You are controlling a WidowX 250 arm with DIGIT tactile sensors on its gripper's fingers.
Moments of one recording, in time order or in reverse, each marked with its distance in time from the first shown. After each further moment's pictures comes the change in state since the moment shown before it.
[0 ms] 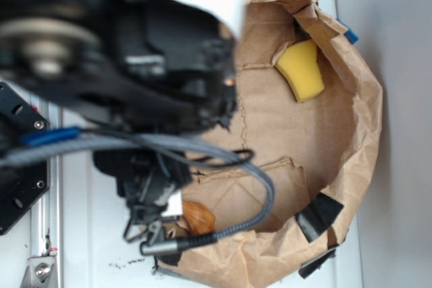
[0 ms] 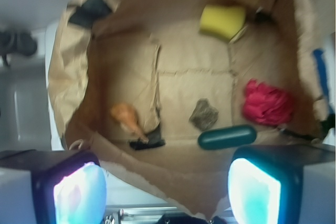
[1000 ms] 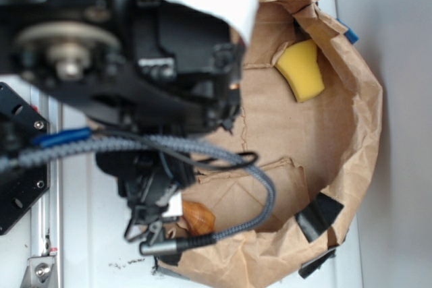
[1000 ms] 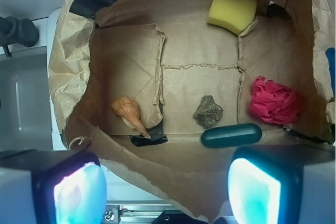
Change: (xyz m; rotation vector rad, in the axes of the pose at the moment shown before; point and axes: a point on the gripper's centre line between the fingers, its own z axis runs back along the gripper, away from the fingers) arm 0.000 0.000 0.000 0.002 0.001 -0.004
